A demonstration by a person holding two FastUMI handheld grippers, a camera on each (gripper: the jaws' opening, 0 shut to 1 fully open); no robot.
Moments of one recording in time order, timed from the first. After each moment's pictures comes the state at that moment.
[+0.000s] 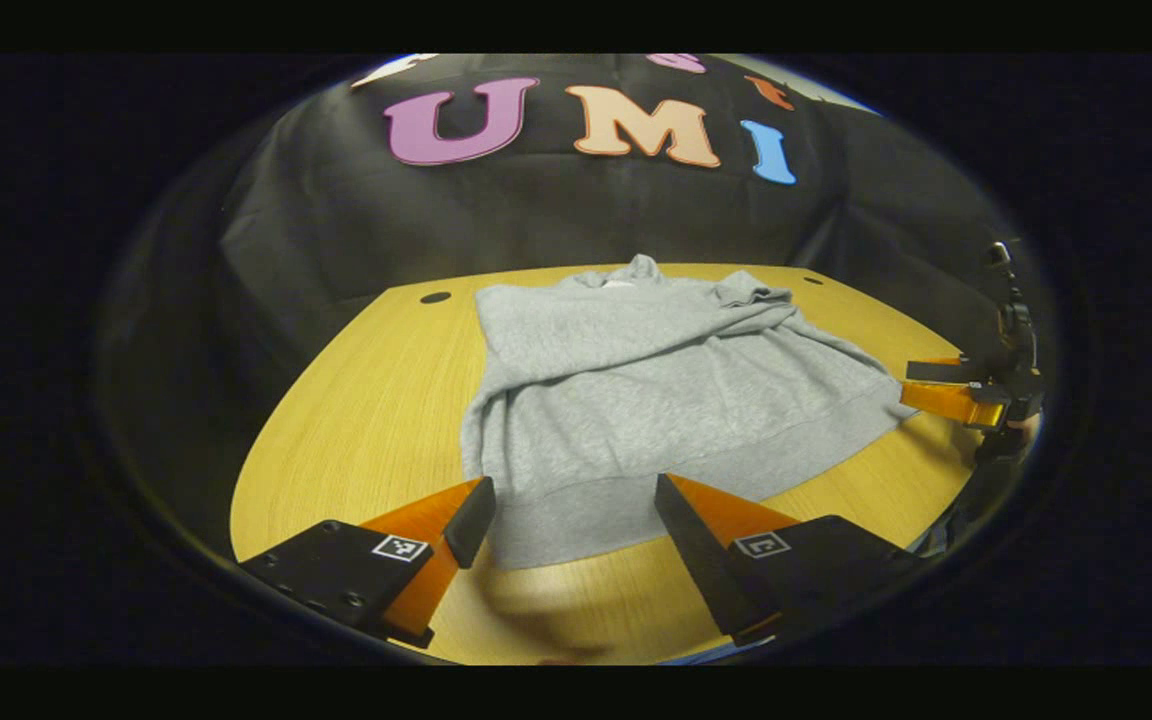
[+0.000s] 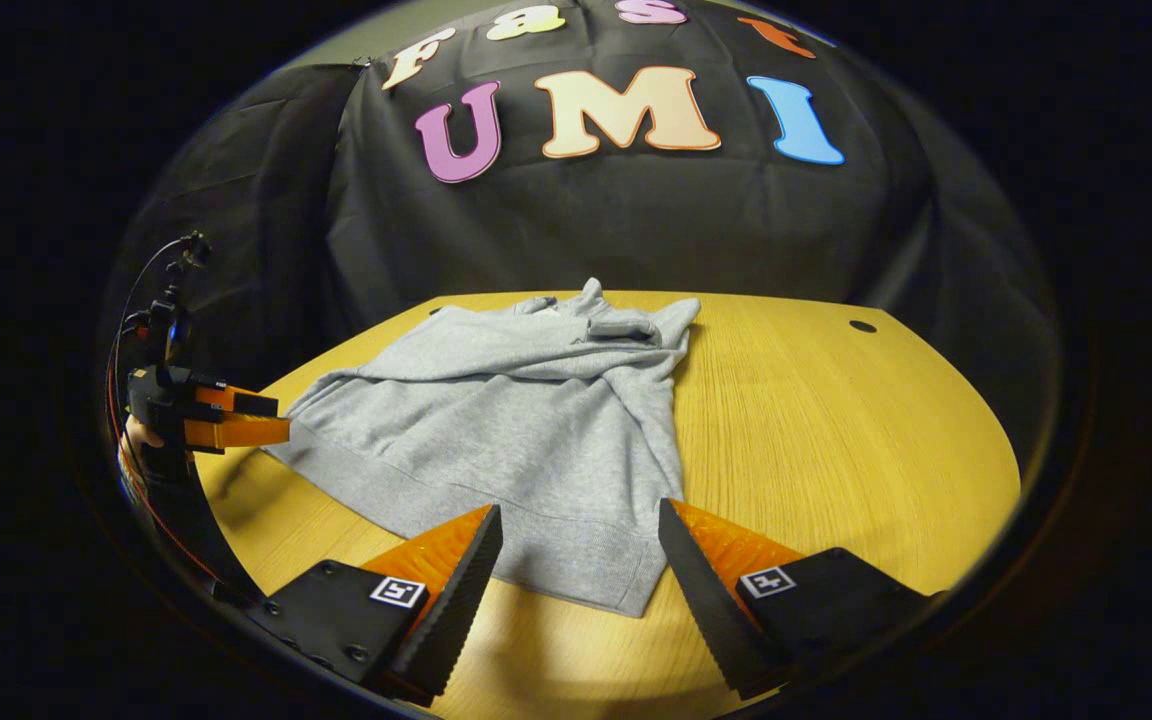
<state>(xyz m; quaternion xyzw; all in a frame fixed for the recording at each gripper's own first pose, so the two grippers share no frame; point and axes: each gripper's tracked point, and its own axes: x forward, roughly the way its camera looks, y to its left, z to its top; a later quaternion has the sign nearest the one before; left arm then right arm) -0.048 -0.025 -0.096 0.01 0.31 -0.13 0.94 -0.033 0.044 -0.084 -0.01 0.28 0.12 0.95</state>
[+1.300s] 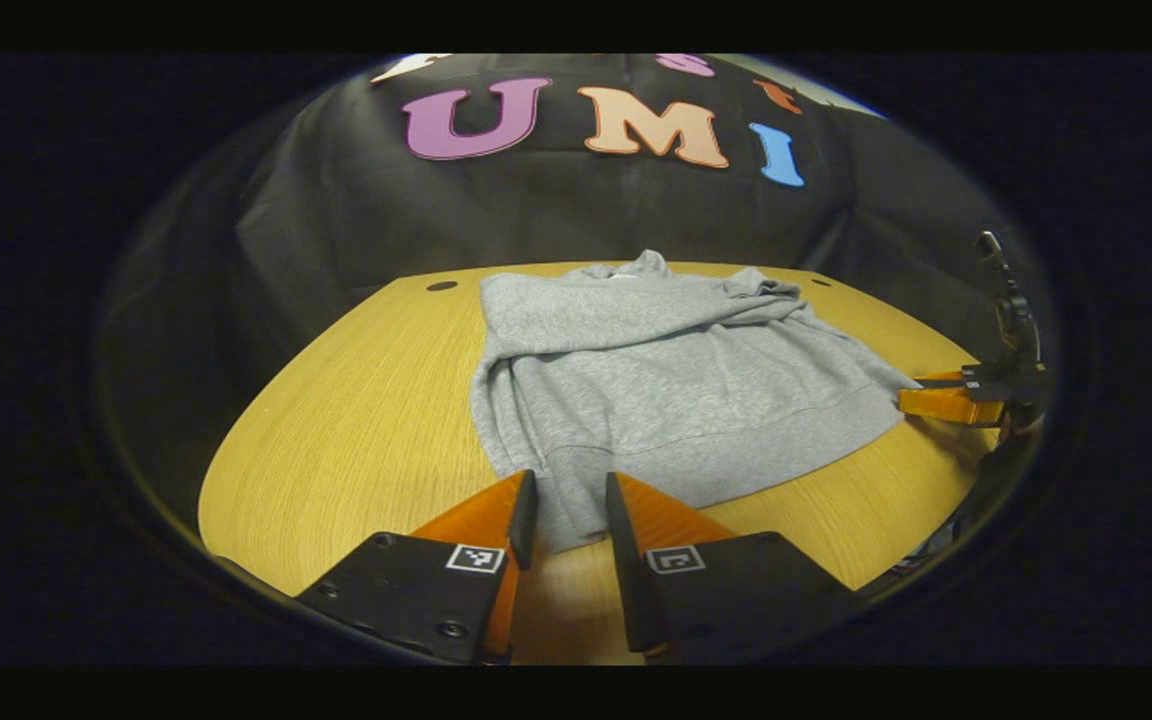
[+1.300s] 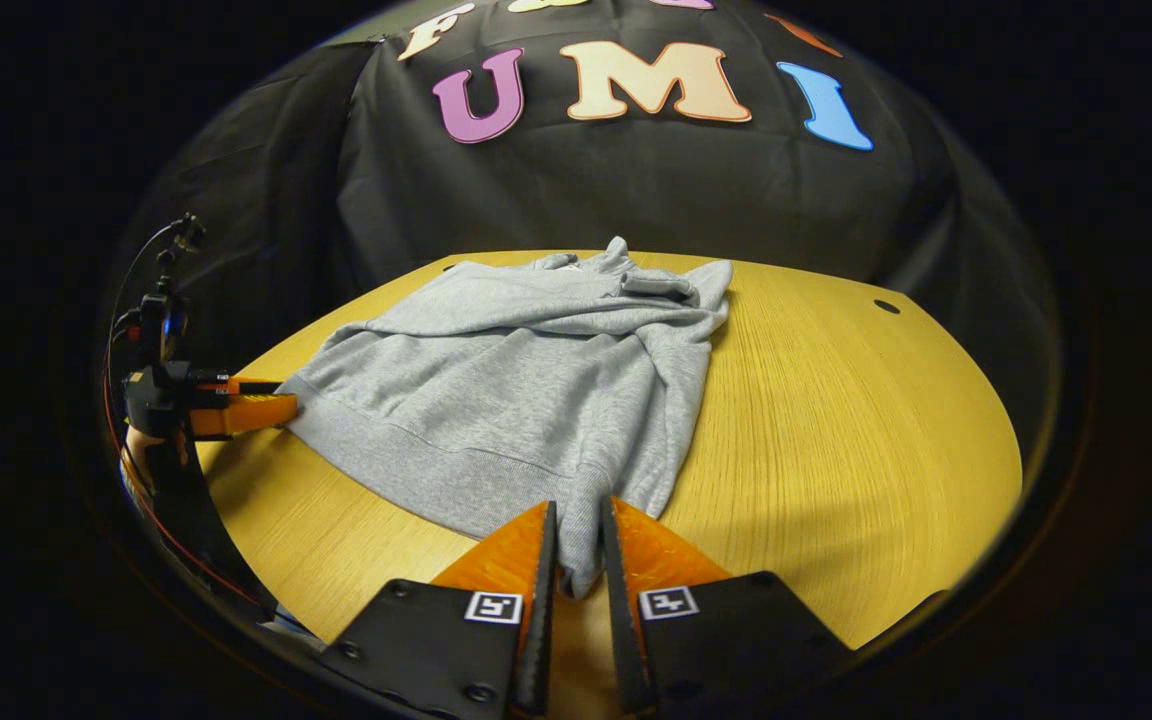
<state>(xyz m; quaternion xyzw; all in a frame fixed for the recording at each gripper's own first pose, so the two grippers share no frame) -0.053 -0.033 -0.112 0.00 0.29 -0.12 0.95 -0.048 0.066 -0.105 -0.02 0.32 0.12 0.94</state>
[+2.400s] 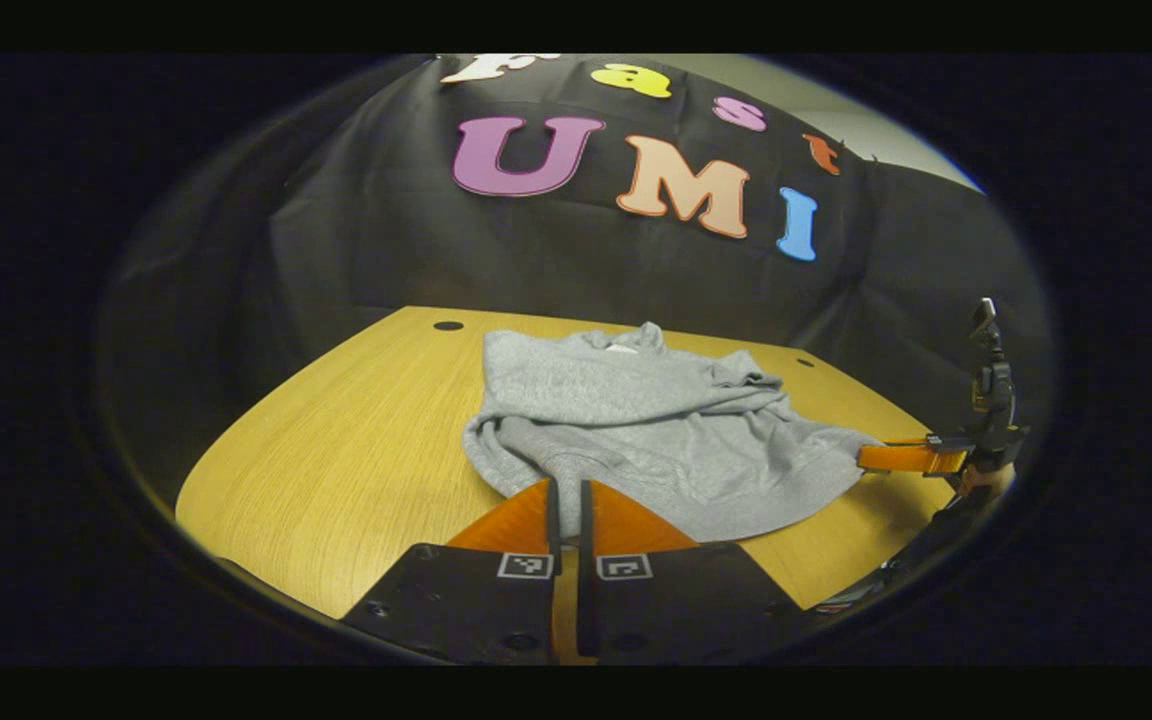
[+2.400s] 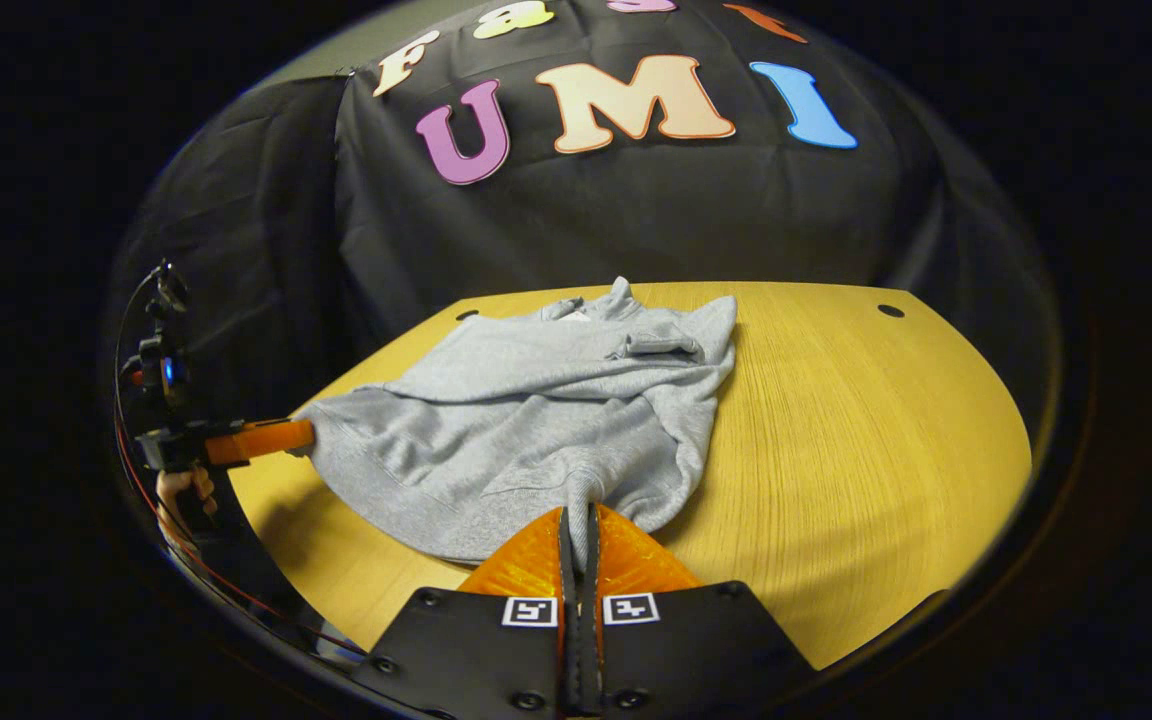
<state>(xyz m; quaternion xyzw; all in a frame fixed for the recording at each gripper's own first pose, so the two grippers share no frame) -0.018 -0.036 -0.035 -0.10 0.20 -0.13 0.97 -0.019 0.082 -0.047 0.06 0.28 0.14 0.95</state>
